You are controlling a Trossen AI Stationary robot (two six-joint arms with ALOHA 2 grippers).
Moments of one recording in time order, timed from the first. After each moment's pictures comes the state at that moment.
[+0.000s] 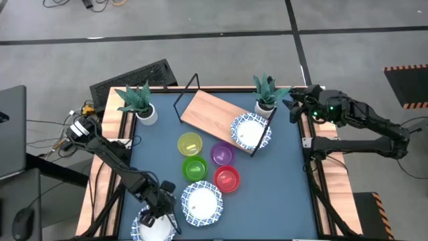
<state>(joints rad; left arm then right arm) -0.72 1.57 0.88 -0.40 0.14 -0.38 -0.28 0.64 0.99 -0.81 0.45 0.39</state>
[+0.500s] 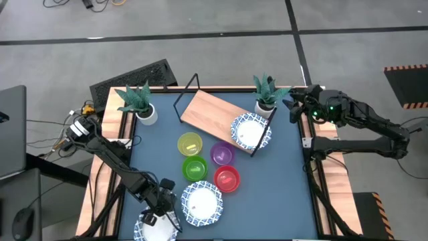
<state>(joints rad) -0.72 1.57 0.88 -0.43 0.08 -0.43 -0.28 0.64 0.99 -0.81 0.45 0.39</state>
